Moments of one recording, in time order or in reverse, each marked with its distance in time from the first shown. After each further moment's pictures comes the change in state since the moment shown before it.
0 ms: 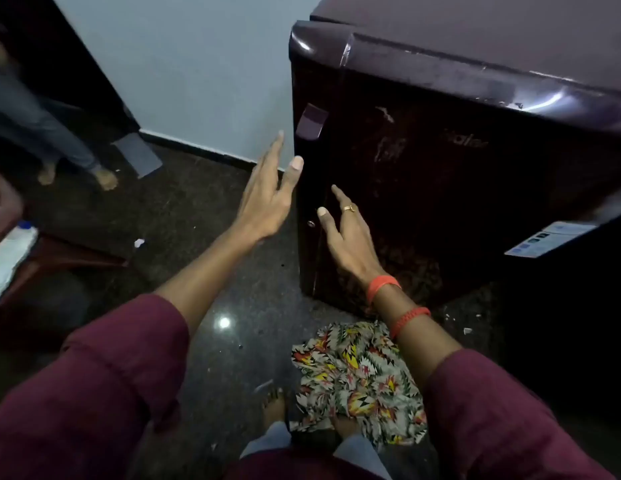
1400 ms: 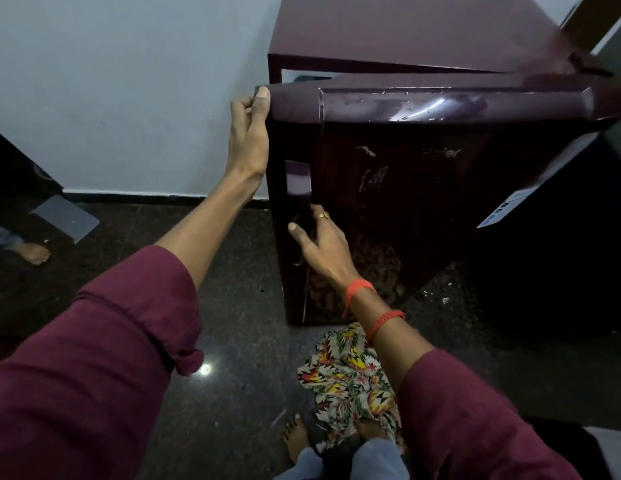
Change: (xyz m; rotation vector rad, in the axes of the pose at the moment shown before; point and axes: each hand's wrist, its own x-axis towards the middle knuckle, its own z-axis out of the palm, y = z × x) left_hand 0.108 0.034 -0.037 -0.436 -0.004 -0.005; right_hand 0.009 -0.049 0.043 -0.013 0.216 0.166
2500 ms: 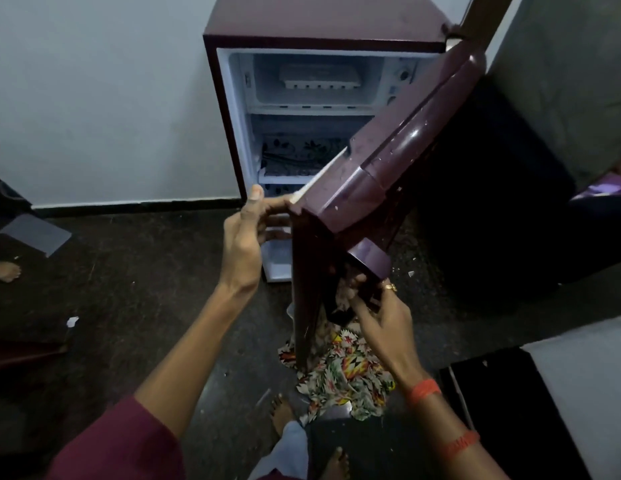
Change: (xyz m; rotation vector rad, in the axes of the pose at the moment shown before) left_hand -0.284 0.022 0.032 -0.334 -0.161 -0.048; right_hand -0.291 0.086 -0.100 -0.015 0.298 0.133
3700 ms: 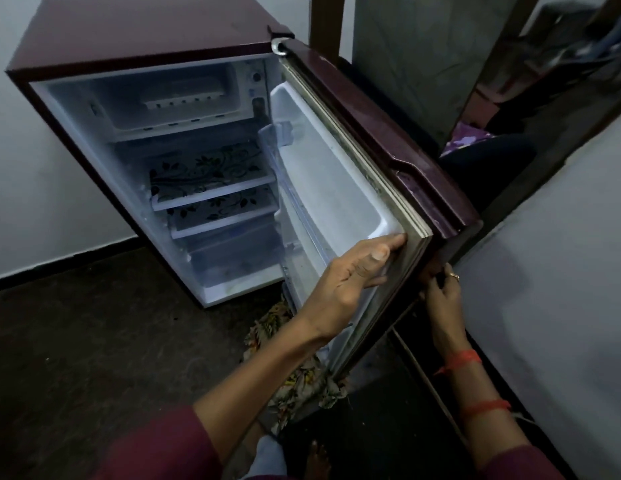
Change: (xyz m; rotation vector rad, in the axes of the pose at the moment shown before) left_hand -0.121 -0.027 0.216 -0.016 -0.889 -0.142; right_hand -0.032 0.160 -0.187 0.379 0.571 0.447
